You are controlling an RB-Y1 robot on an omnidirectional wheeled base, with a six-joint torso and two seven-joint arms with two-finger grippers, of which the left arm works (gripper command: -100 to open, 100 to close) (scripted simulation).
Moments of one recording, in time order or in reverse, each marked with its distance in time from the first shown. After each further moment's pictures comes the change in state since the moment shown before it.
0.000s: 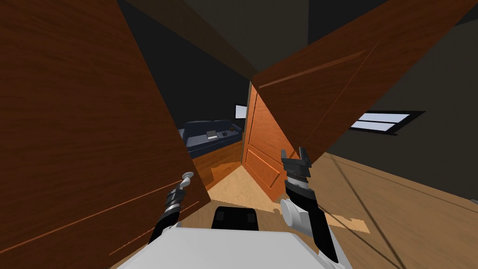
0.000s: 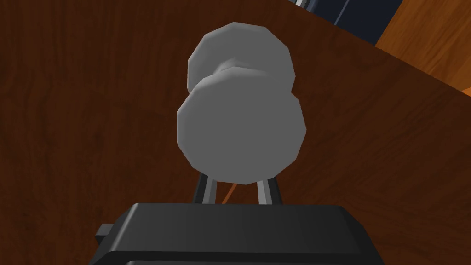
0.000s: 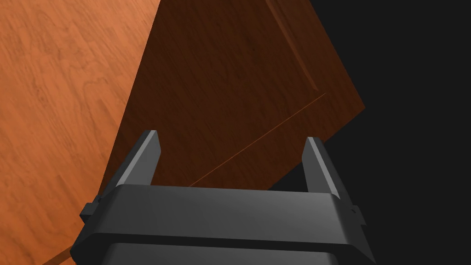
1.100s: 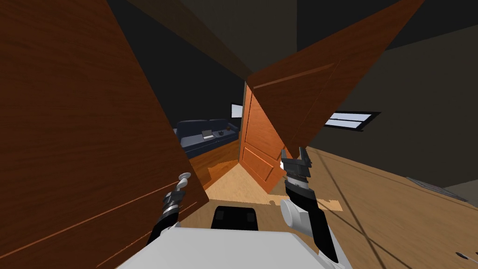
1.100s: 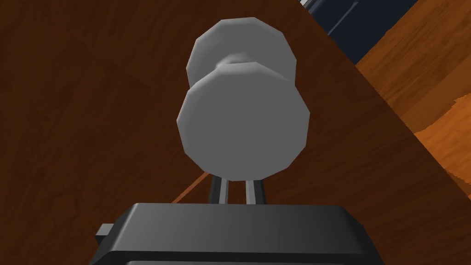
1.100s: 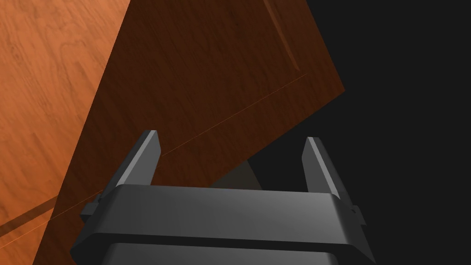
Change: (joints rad) arm 0.009 0.012 -0.029 -0.006 0.105 0.008 0.243
